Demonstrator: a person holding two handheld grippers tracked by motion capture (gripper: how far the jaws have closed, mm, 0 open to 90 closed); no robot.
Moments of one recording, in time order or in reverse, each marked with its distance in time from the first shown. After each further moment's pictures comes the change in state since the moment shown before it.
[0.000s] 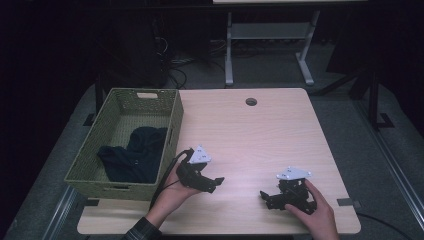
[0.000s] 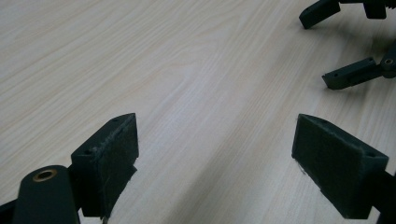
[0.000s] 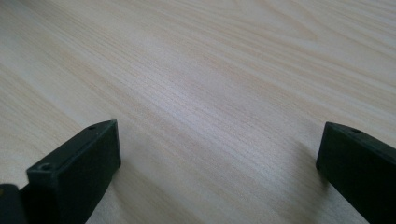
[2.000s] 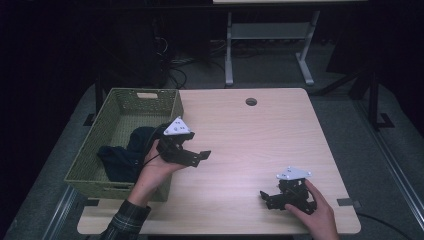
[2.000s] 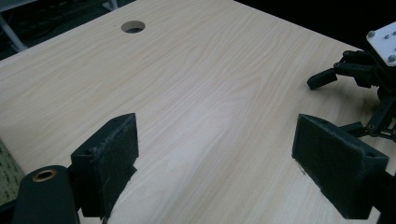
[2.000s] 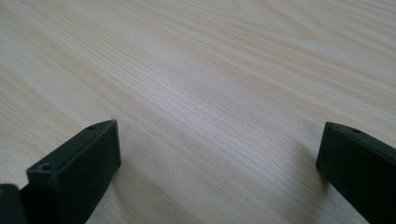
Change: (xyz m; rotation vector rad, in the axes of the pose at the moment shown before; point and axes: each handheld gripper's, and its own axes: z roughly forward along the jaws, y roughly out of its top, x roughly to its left) left arm 0.045 0.040 -0.059 -0.118 0.023 -0.038; right arm 0.000 0.000 0.000 0.000 0.000 -0.001
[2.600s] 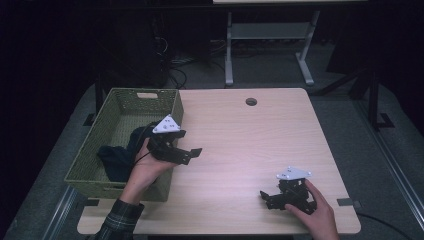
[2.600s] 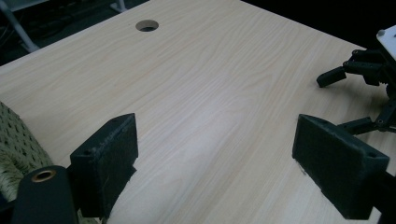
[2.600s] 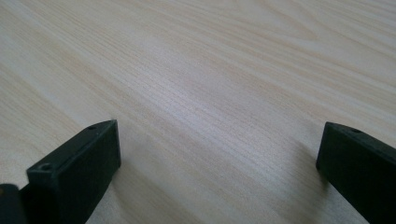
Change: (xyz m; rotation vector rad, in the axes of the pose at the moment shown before) left arm 0.016 -0.007 -0.015 -0.006 0.016 -0.012; right arm 0.000 0.000 0.000 0.000 0.000 0.000
